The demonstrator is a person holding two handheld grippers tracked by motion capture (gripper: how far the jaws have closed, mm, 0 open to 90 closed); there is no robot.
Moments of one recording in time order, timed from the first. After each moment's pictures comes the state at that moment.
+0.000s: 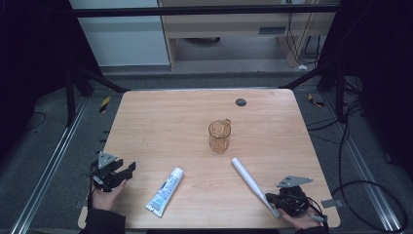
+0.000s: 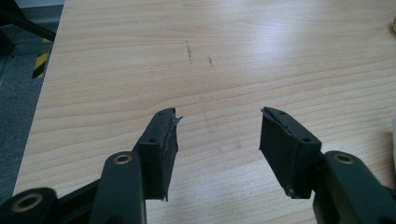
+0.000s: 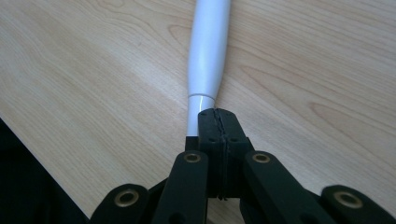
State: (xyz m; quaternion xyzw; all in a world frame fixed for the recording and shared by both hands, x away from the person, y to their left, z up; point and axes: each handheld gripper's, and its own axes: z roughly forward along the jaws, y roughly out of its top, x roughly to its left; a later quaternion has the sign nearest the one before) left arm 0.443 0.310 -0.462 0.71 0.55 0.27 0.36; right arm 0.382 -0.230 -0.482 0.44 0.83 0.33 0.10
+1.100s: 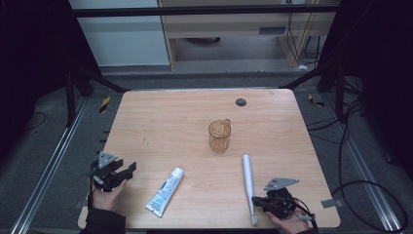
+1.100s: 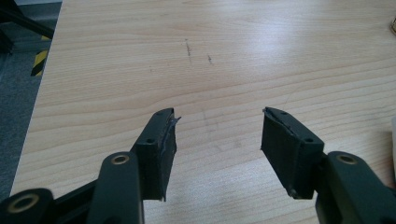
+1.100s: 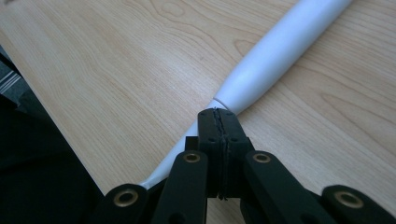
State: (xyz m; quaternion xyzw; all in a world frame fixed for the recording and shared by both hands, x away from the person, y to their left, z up) left arm 0.444 0.310 -0.462 0.71 0.55 0.26 0.36; right arm 0.382 -0.199 -0.486 0.40 0.84 0.36 0.06
